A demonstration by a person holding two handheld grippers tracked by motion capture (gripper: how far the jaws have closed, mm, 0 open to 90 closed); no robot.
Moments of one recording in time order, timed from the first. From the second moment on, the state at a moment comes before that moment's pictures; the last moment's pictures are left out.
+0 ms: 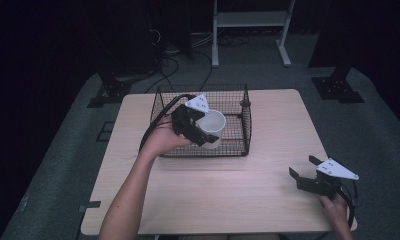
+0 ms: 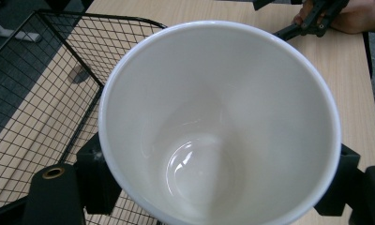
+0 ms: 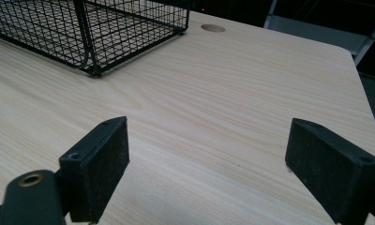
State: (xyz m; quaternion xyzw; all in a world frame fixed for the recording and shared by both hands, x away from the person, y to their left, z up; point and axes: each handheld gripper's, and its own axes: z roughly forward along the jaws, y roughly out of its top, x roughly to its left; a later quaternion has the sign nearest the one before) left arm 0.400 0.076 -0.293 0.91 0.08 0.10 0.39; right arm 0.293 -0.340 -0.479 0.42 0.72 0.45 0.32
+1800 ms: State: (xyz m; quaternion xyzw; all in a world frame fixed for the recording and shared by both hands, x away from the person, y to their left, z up) left arm 0.496 0.059 -0.324 0.92 0.15 0.09 0.36; right arm 0.293 -0.341 -0.479 0.42 0.72 0.45 0.32
